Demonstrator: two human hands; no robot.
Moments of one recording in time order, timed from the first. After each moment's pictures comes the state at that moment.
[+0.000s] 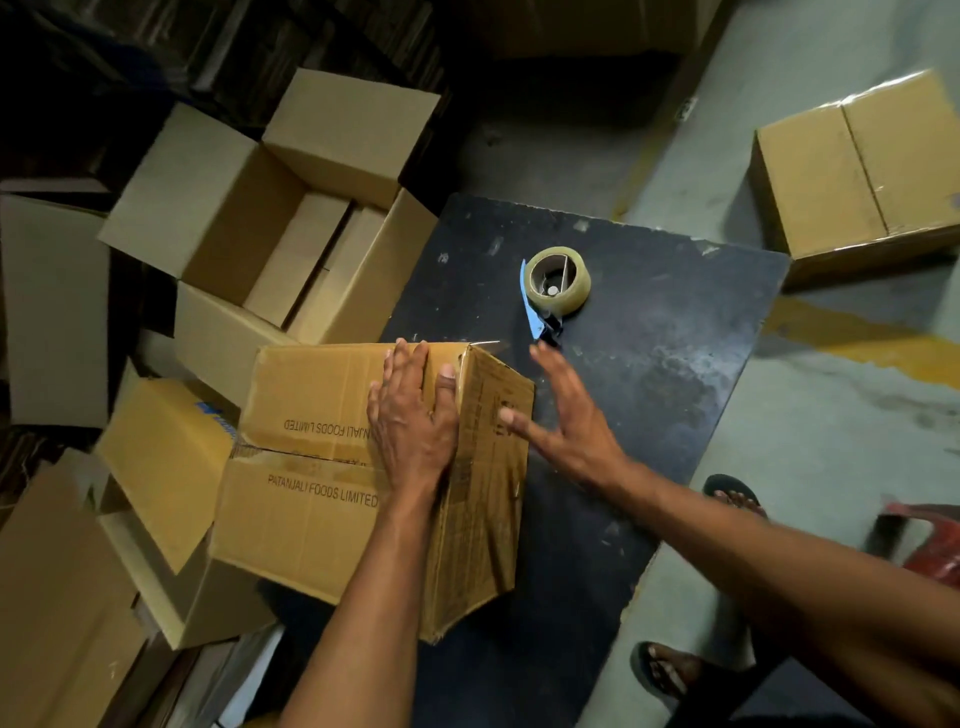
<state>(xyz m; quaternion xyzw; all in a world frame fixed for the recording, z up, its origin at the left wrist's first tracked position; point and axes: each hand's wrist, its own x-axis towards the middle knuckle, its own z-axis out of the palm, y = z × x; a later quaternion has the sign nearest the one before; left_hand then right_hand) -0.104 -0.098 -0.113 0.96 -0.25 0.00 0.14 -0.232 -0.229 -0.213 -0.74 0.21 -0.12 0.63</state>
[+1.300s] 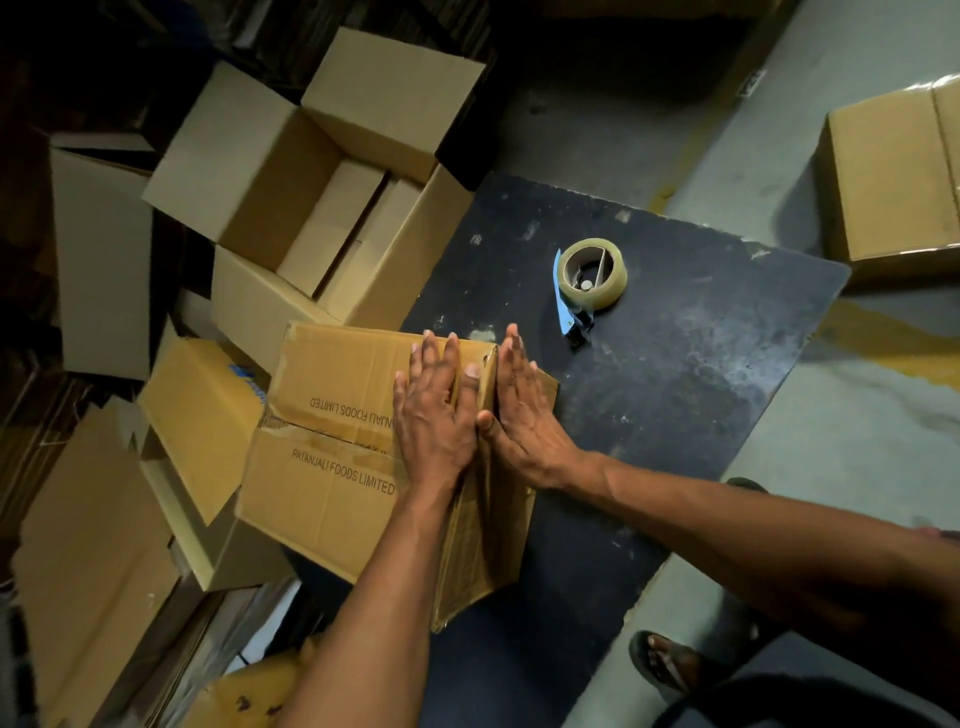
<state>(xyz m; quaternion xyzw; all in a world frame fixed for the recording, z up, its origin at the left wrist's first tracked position) -0.109 -0.096 -0.113 0.96 -0.24 -0.03 0.14 -0.187 -0.194 -0.196 -0.81 0.04 -0.13 0.57</state>
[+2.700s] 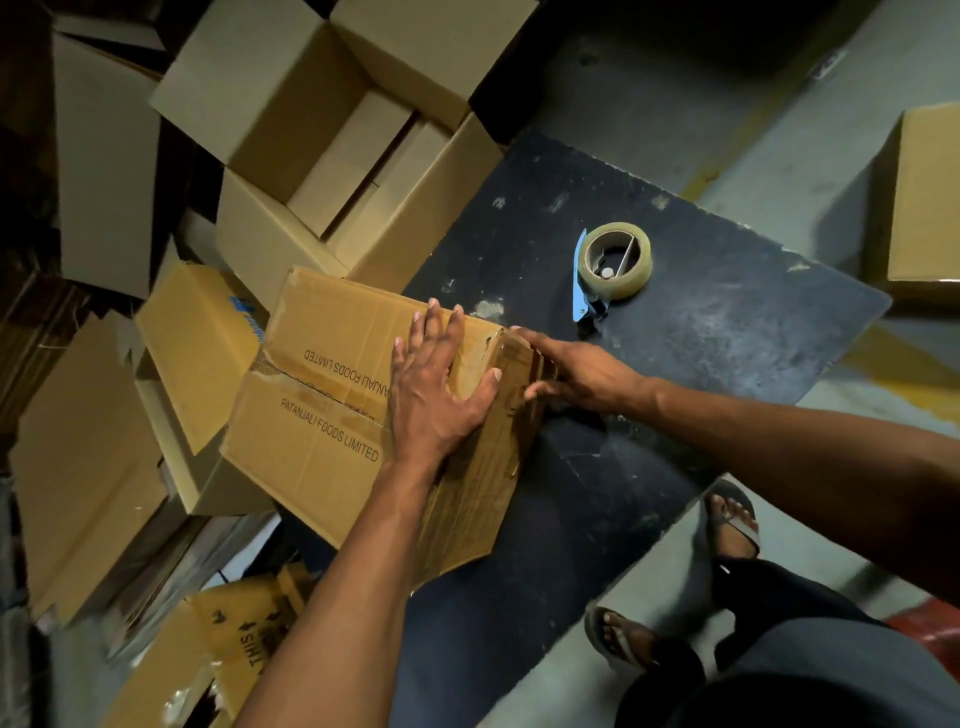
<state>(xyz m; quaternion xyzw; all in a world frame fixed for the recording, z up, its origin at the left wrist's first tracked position) -0.106 -0.097 -0.110 0.96 -0.25 -0.07 0.10 -0.154 -0.302 -0.253 -0.84 -0.10 0.06 0.54</state>
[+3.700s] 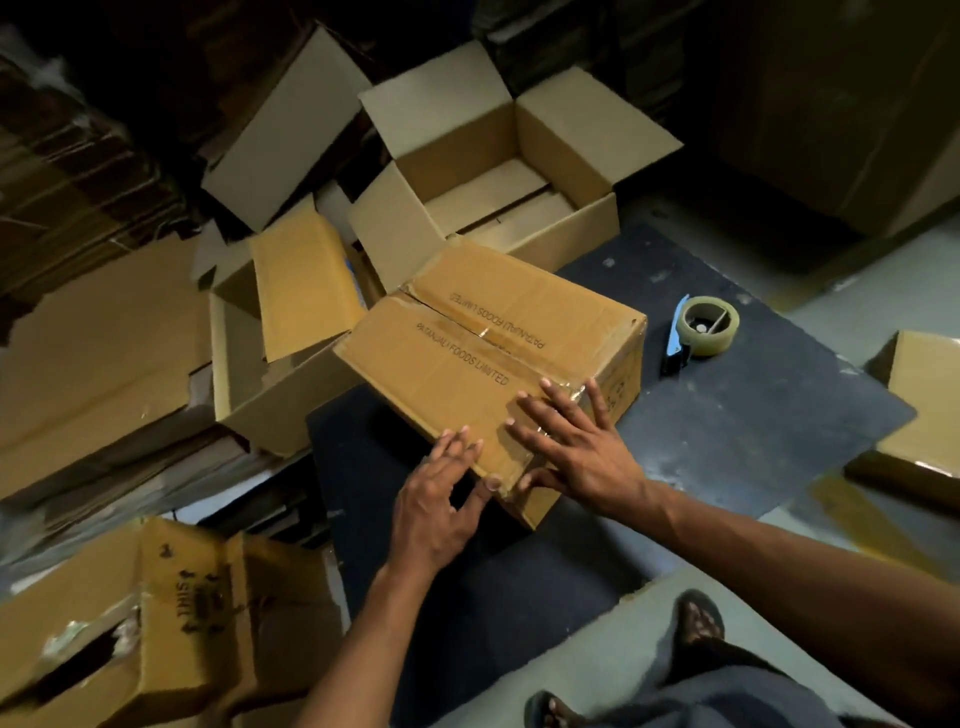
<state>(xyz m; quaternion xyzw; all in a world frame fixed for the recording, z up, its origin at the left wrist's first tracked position) -0.267 0.123 -0.116 0.94 -0.18 0.02 0.28 -0.251 -0.128 -0.171 -0.95 -0.24 -0.17 0.09</state>
